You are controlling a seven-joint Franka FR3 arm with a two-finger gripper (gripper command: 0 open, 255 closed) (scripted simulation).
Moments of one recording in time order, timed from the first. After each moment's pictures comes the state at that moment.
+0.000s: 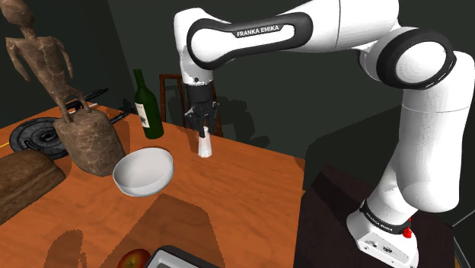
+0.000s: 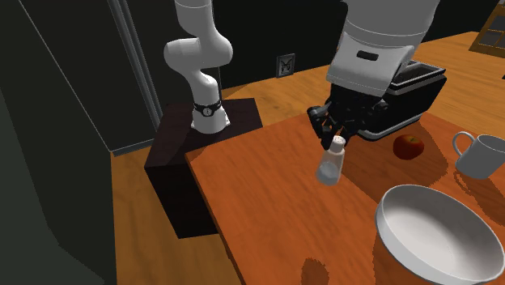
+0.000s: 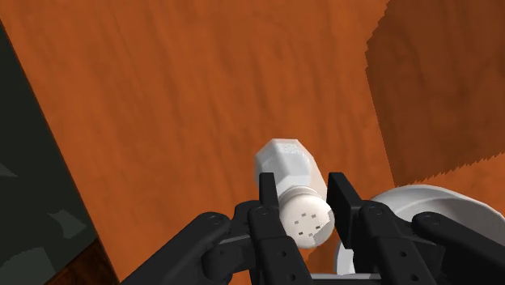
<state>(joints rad) 0.18 0.36 0.30 -1.45 0.02 1.67 0.41</state>
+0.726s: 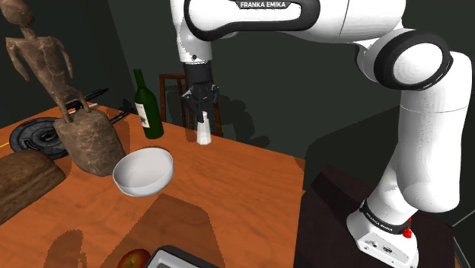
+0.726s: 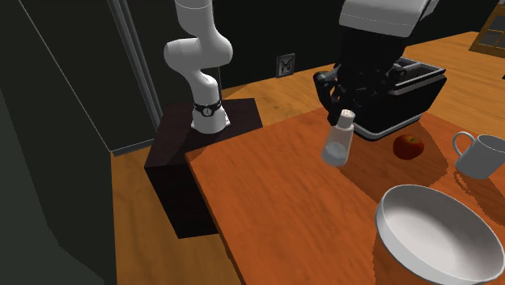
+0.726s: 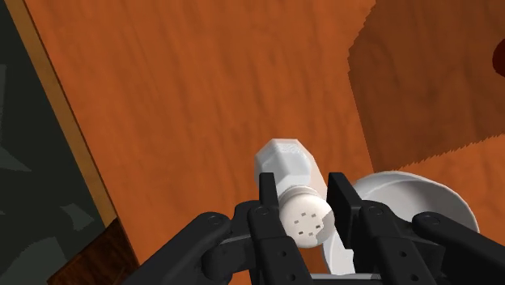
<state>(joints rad) 0.19 0.37 0.31 -1.28 0.01 1.51 0.42</state>
